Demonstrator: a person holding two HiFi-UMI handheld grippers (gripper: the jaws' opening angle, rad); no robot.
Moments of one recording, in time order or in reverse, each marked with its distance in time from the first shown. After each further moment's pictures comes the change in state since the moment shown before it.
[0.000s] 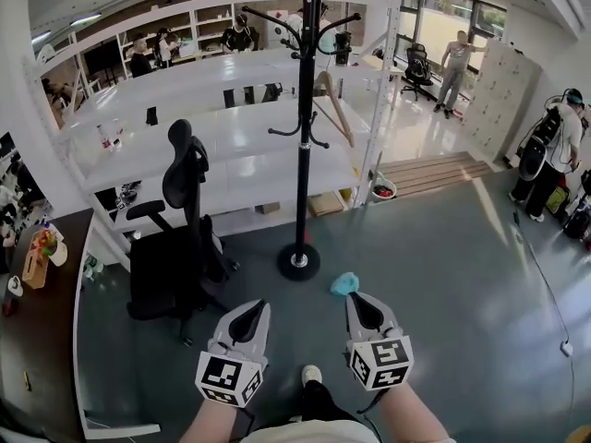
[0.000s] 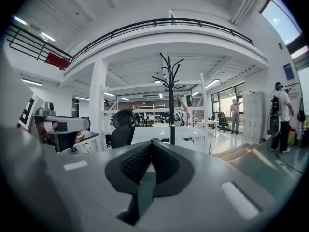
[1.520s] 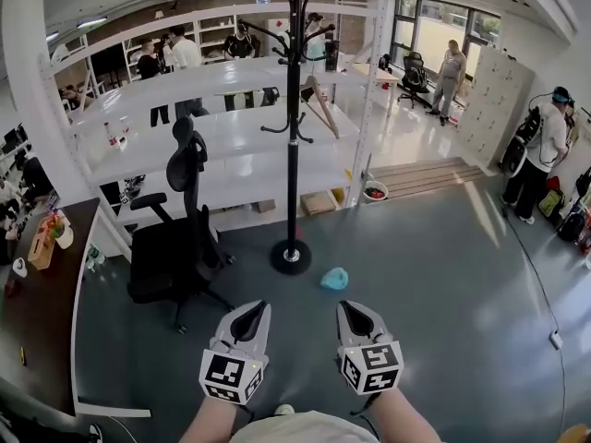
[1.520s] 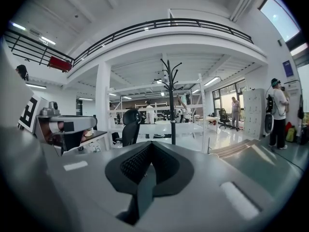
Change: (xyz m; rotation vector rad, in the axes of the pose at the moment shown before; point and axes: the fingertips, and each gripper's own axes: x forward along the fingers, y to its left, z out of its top) left arm -0.070 -0.103 0.009 0.045 0.004 0.004; right arm -0.126 0.015 -0.018 0.018 0.028 0.023
